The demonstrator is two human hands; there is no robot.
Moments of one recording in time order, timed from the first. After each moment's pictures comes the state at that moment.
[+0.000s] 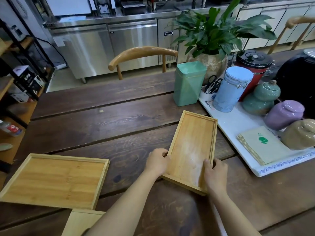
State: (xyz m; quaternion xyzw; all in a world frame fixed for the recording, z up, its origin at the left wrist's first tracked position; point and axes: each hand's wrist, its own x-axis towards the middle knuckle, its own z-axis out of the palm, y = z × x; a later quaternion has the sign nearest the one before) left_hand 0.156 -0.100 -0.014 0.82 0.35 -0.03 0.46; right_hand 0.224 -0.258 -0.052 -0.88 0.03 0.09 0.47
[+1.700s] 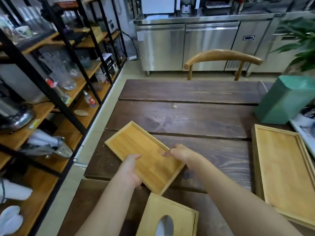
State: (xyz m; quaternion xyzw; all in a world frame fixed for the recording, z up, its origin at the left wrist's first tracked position) left_hand -0.043 0.044 0.051 0.15 0.65 0.15 0.73; right_hand 0.121 0.018 -0.025 -0.79 -0.26 0.52 0.23
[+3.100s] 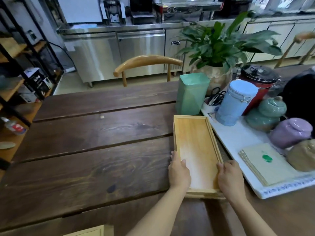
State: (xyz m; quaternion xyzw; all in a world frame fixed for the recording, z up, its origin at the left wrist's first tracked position) left_hand 0.207 -0.164 -0.019 0.73 0.42 0.06 0.54; right_hand 0.273 -0.278 -0.019 -0.94 -0.09 0.05 0.33
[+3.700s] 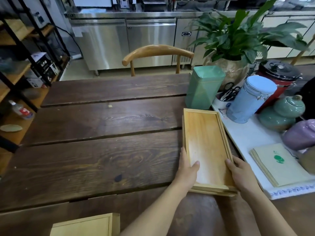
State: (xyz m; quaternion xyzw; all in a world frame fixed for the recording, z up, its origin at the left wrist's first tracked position) left_hand 0.188 -0.159 -0.026 0.62 0.34 0.00 0.70; right_hand 0.294 -0.291 -0.032 -0.86 -0.08 0.19 0.46
